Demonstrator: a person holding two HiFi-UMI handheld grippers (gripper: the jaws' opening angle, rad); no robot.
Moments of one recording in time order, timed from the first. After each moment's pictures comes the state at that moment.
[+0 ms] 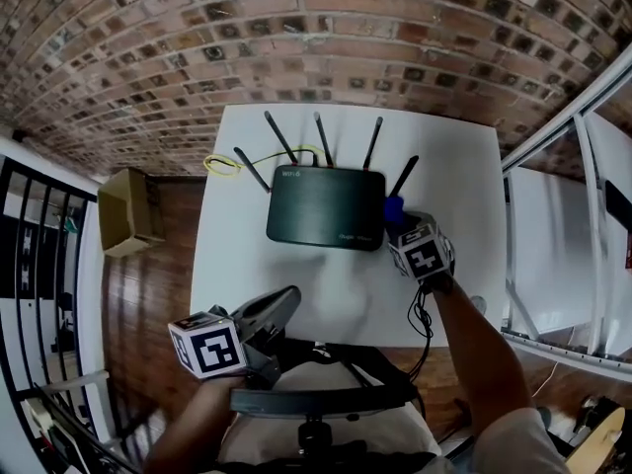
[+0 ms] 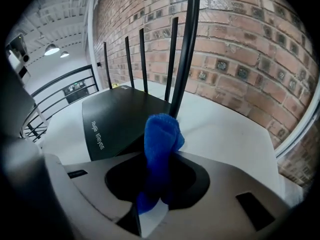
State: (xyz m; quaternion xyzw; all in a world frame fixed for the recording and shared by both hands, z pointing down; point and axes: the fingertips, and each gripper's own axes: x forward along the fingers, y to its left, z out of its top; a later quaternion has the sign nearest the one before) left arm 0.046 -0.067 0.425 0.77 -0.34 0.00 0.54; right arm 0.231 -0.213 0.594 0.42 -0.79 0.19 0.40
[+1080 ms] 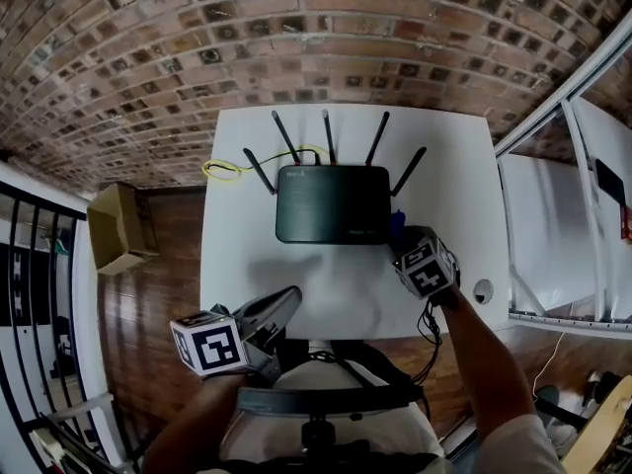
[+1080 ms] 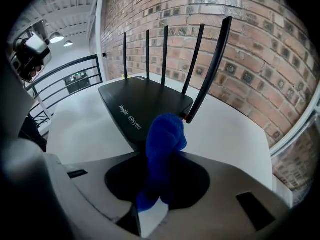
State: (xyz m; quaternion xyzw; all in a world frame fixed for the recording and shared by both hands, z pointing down) left arm 0.001 -0.063 0.430 0.78 -0.29 0.01 0.55; right arm 0.203 -0.155 0.593 0.42 -0.77 0.18 0.44
